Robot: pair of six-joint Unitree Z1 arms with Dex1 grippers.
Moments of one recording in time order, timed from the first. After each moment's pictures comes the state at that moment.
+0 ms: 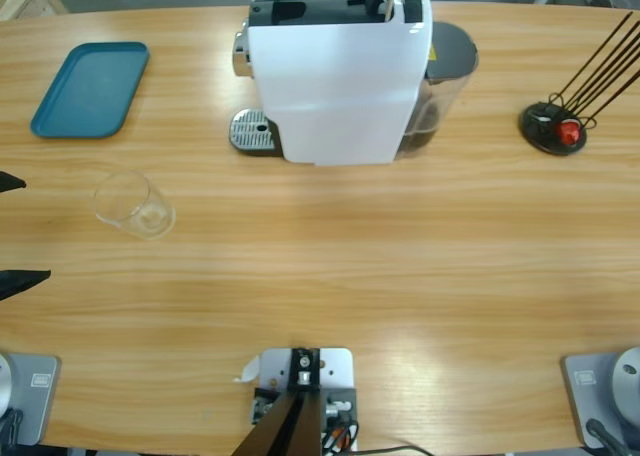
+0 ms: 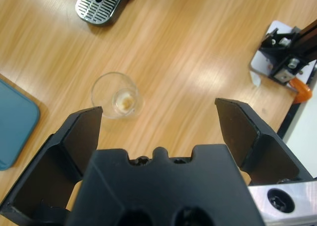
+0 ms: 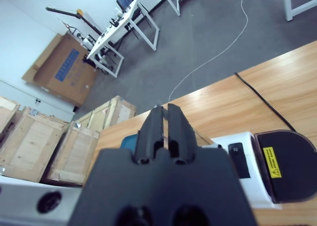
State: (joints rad) arm 0 -0.71 0.97 -0.86 0.74 -0.14 0.29; arm 1 0.97 1.51 -1.26 0.07 -0.64 0.89
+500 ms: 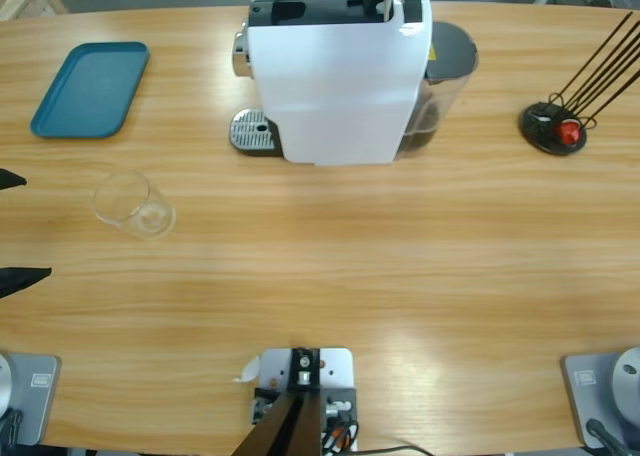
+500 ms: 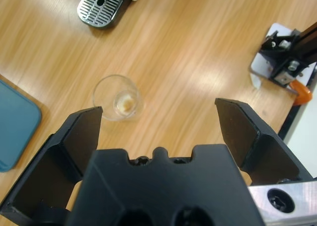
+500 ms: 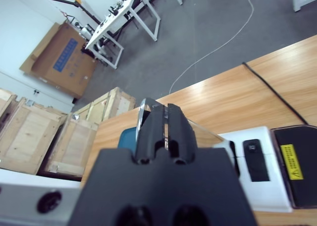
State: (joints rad) arm 0 -0.71 0.97 -0.86 0.73 -0.14 0.29; arm 1 0.96 1.58 -1.27 0.04 -0.58 0.89
